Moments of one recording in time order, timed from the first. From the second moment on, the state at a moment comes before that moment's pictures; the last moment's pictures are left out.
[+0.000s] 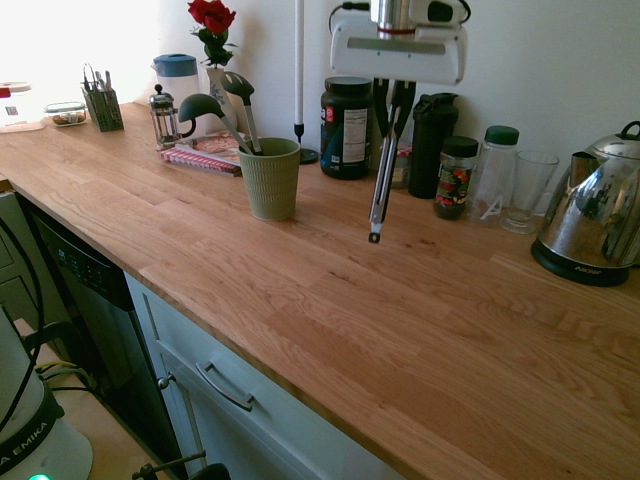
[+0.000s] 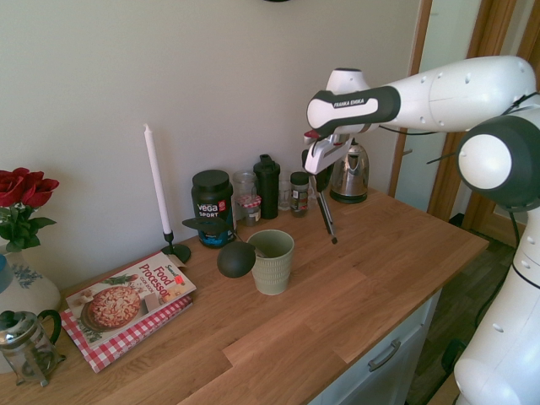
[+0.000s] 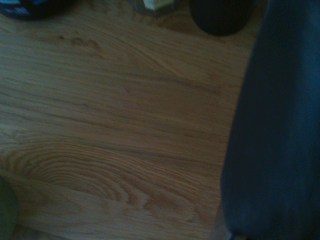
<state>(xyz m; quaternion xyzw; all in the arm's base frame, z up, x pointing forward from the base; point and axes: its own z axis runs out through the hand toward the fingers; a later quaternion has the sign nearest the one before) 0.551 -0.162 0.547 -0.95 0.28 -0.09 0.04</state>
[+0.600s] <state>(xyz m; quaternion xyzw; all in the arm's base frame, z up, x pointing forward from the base) 0.522 -0.089 0.626 -0.95 0.27 -0.14 0.06</state>
